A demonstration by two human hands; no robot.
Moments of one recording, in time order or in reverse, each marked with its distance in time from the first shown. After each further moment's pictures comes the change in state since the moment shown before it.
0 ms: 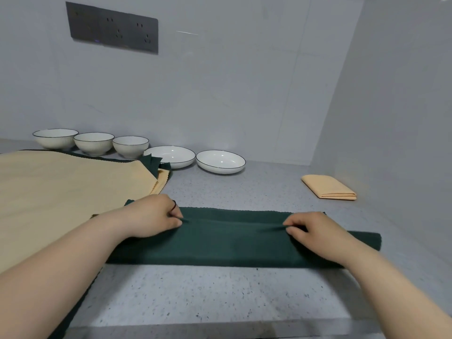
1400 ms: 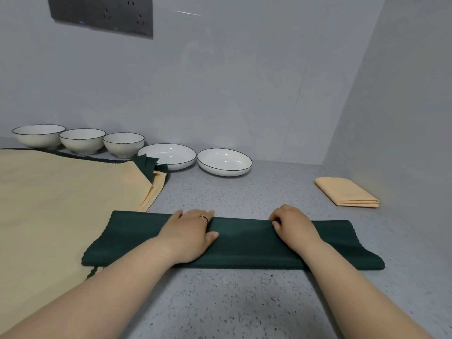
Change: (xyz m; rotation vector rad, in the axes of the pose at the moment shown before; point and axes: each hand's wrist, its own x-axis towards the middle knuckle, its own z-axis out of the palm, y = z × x) left_hand 0.069 0.017 0.049 0.270 0.022 -0.019; right_hand 0.111 0.018 0.056 -0.190 0.091 0.136
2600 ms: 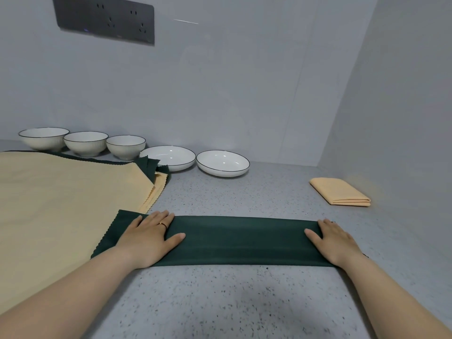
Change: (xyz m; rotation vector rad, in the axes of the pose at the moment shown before) left_hand -0.031 -0.047 0.007 0.035 -0.105 -0.215; right_hand -0.036 0.076 -0.001 -0.042 -0.203 0.361
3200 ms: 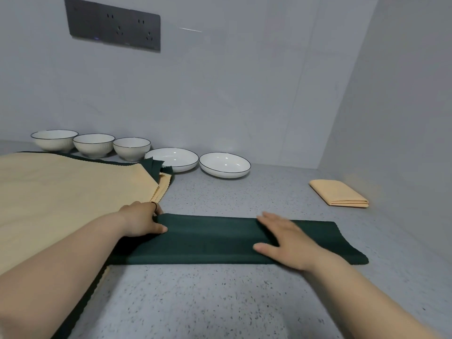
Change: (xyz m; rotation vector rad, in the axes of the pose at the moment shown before) left_hand 0.011 -0.032 -0.029 -0.176 -0.015 -0.090; right_hand -0.056 -0.073 -0.016 0.021 -0.038 -0.570
